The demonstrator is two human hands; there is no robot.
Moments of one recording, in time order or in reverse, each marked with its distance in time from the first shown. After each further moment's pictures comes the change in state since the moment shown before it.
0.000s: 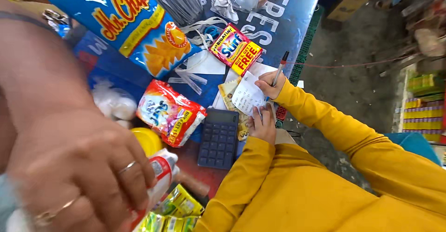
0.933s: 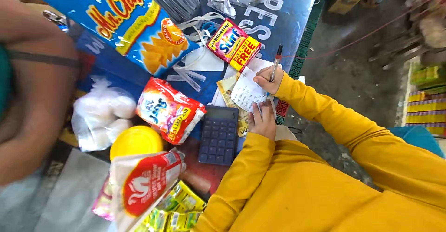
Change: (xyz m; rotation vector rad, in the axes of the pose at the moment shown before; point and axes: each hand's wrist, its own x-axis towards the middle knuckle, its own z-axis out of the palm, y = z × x) left_hand 0.002 0.000 -0.008 -0.002 -0.109 -0.003; right_hand 0.002 0.007 0.000 -0.007 -0.029 -0.052
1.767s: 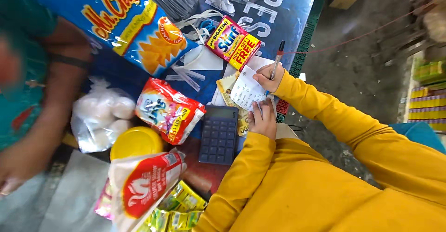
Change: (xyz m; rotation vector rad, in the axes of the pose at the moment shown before) left_hand -0.001 -0.002 0.006 -0.052 0.010 0.014; right_hand 0.001 -0.002 0.001 -0.019 0.015 0.031
